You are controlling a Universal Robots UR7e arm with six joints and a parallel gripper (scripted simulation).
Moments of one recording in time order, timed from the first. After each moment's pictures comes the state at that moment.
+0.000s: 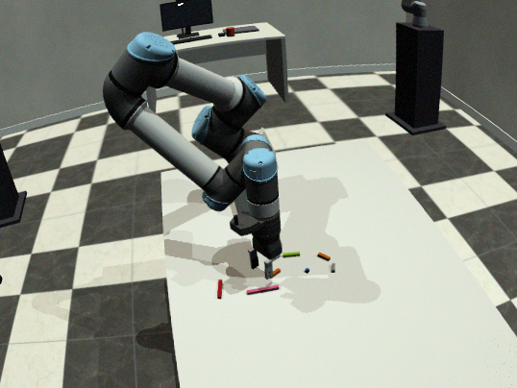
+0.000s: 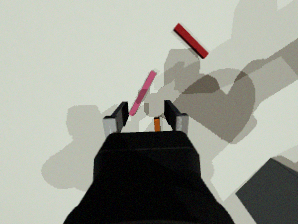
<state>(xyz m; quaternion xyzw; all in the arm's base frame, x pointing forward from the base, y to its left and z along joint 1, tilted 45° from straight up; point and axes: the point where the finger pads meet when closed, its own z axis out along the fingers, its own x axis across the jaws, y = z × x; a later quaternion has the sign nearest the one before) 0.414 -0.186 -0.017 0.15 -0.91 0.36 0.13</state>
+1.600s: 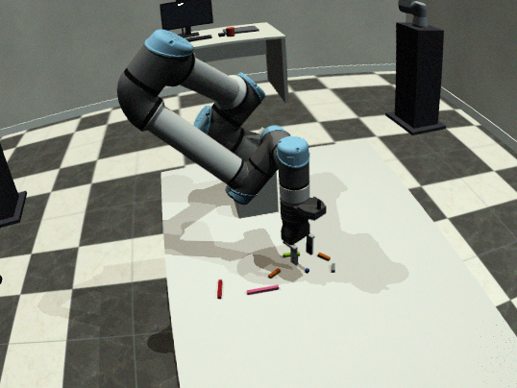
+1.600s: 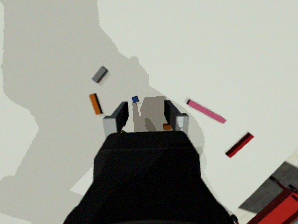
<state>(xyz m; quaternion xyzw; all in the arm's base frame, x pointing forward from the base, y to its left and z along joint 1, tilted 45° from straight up) 0.411 -0.098 -0.096 0.75 -0.54 0.16 0.34</state>
